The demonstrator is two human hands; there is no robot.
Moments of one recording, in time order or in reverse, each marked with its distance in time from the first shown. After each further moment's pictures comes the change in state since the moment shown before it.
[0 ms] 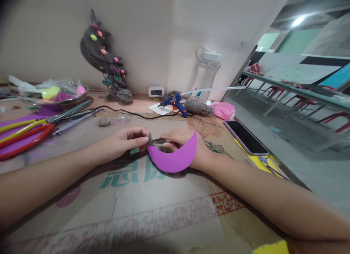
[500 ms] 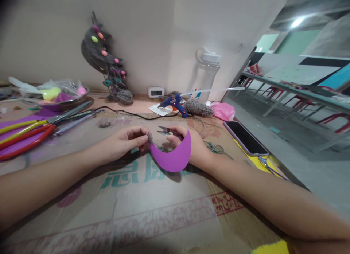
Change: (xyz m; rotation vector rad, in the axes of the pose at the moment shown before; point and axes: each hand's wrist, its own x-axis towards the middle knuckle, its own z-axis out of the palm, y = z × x) left_hand 0.004 -0.006 0.003 -0.141 0.027 0.081; right_hand -0.003 0.003 0.005 0.314 0.127 0.339
